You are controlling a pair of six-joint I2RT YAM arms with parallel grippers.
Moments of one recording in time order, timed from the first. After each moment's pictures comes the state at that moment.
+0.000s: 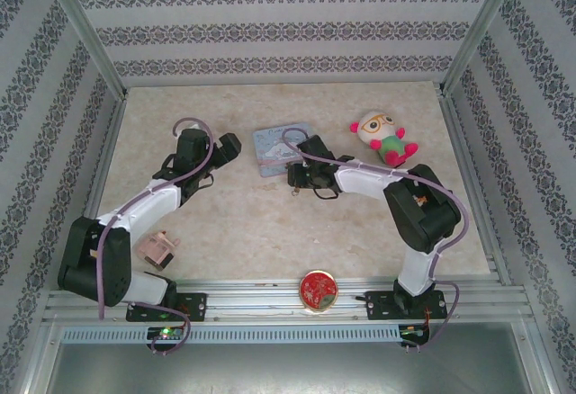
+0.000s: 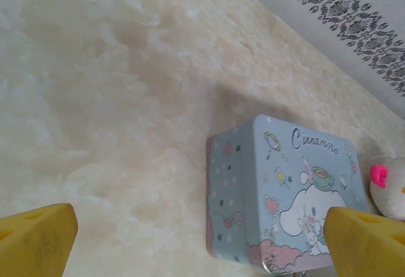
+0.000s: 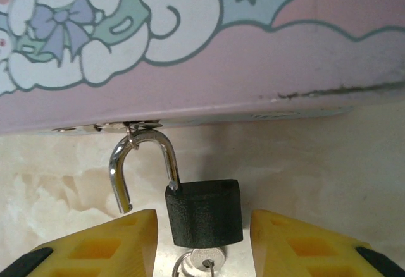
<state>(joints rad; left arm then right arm) -0.25 1.40 0.82 -0.01 -0.01 -0.76 0.60 1.84 1.10 -0.24 -0.05 0.58</state>
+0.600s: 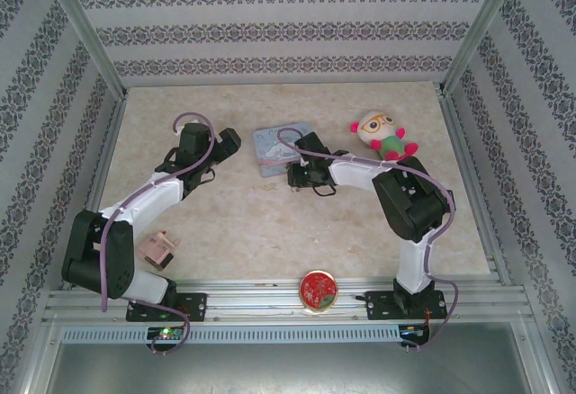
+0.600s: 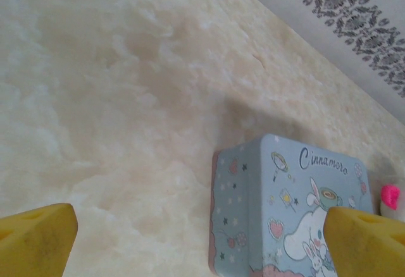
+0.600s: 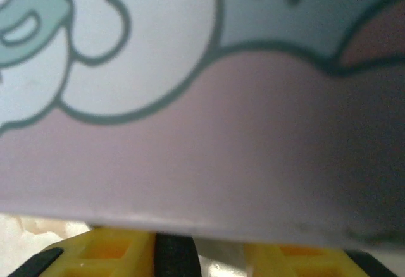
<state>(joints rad) -0.26 1.44 0.90 -0.08 -0.08 -0.79 0.56 1.94 1.18 -0.28 -0.10 0.49</state>
